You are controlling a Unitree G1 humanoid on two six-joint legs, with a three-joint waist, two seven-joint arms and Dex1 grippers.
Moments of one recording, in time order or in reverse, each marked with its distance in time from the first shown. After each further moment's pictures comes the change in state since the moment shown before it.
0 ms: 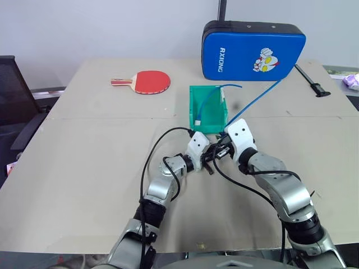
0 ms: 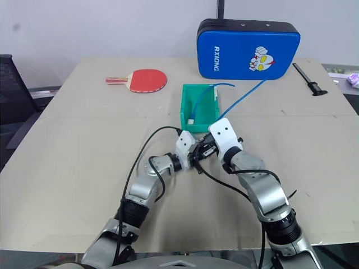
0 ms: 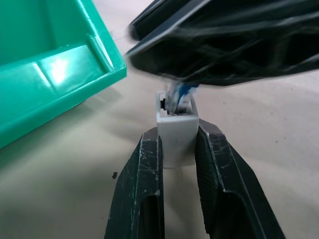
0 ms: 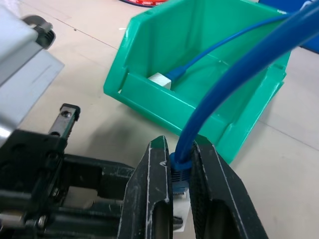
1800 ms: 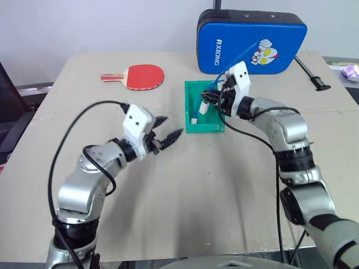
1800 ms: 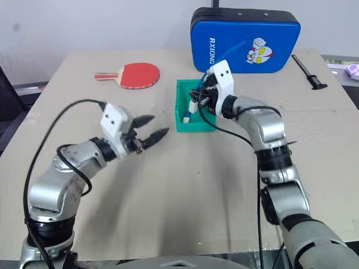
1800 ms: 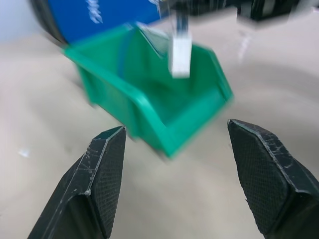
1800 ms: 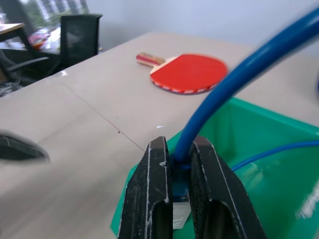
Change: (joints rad) left arm 0.095 0.450 0.391 -0.800 -0.347 0.637 0.101; right arm -0.664 -0.002 -0.231 0.766 0.261 -0.180 0.428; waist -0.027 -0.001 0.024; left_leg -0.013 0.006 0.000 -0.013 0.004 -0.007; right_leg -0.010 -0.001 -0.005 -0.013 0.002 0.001
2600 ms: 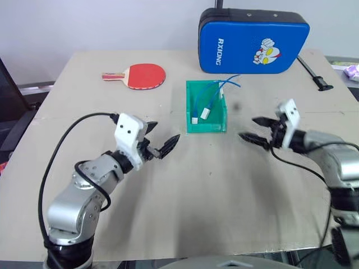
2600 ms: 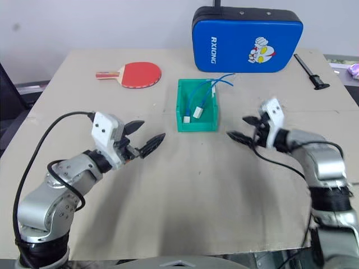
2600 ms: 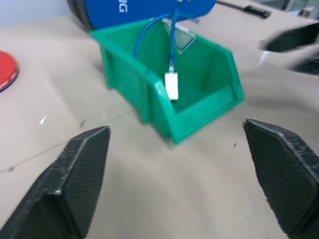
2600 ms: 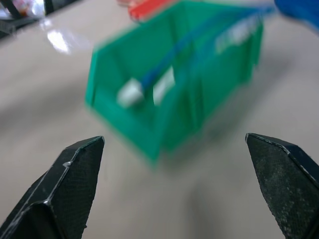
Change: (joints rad) left arm 0.203 -0.024 0.035 -0.127 -0.054 0.000 0.133; right arm 0.616 -0.417 -0.167 -0.475 0.108 0.000 0.263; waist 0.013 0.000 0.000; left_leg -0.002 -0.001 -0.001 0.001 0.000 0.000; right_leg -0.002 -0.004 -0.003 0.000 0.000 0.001
